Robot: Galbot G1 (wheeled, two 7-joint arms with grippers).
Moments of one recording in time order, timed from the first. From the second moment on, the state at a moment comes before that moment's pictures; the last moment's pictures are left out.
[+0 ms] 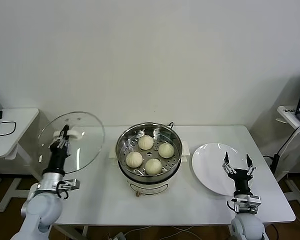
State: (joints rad) left arm 1.26 -1.15 -0.55 -1.92 1.12 0.13 -0.14; right arm -1.30 1.21 0.55 1.56 0.31 0.37 0.20
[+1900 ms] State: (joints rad) left arm 0.96 -1.50 0.11 -1.78 1.61 0.54 0.28; right arm -1.24 1.26 0.52 1.47 0.26 0.38 0.20
